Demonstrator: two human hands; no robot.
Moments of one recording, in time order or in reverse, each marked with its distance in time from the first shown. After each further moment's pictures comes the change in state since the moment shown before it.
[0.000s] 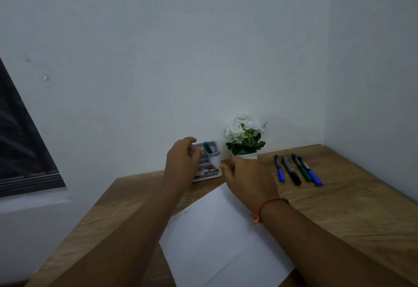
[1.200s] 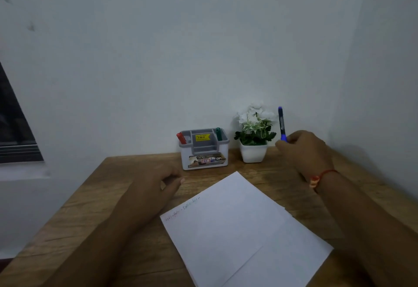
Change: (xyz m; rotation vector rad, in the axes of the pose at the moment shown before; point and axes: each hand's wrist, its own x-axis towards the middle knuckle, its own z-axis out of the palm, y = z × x) left_hand -0.064 -0.085 -0.062 0.050 -0.339 0.055; right_hand 0.034 0.052 -0.045 0.080 0.110 0.371
